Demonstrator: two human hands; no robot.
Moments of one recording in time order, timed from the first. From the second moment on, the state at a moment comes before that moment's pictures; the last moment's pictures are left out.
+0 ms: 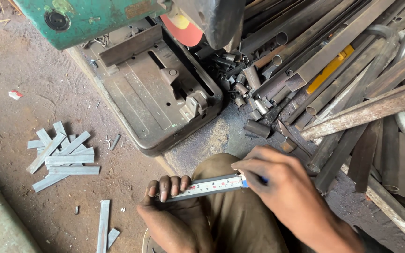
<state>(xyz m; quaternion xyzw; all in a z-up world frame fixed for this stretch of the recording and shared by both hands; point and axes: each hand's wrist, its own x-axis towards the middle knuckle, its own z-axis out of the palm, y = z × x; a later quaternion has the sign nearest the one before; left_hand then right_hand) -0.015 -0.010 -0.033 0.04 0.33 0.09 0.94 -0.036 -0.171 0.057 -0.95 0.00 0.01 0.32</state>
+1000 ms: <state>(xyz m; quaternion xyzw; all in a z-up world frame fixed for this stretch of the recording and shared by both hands) -0.011 -0.016 -0.016 0.10 0.38 0.06 0.92 -0.066 -0.195 0.047 -0.94 -0.01 -0.04 0.34</state>
